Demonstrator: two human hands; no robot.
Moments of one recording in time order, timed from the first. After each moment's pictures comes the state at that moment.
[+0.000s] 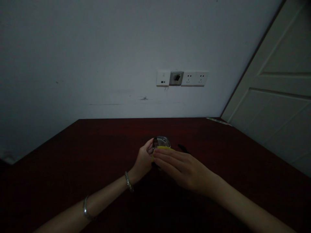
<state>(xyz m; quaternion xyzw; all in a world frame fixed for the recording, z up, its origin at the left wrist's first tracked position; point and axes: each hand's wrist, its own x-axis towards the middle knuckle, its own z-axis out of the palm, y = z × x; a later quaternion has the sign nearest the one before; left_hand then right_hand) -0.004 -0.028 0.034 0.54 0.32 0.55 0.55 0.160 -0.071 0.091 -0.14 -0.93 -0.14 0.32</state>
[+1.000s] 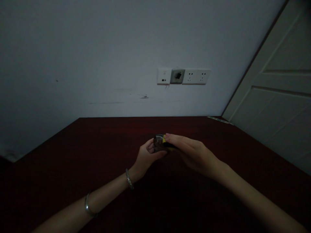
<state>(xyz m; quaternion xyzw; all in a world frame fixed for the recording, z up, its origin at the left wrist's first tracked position) -0.003 -0.029 0.025 0.49 0.32 0.55 0.59 0.187 -0.045 0.084 -0.23 -0.91 -0.04 0.34</state>
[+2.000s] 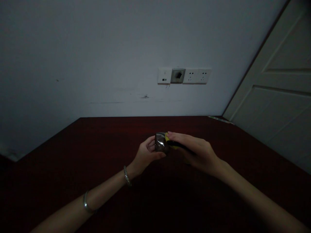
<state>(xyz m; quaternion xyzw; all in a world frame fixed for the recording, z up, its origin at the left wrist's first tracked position) -0.012 -0.023 0.029 0.51 0.27 0.53 0.63 0.191 -0.043 0.083 -0.20 -0.89 0.01 0.41</state>
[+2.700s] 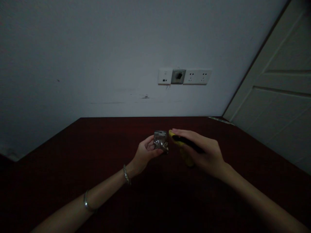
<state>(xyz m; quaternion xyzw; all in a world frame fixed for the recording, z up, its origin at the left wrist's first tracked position) -0.016 -0.026 0.038 0.51 0.23 0.53 0.63 0.186 -0.054 0.095 -0.25 -0.84 0.05 0.47</state>
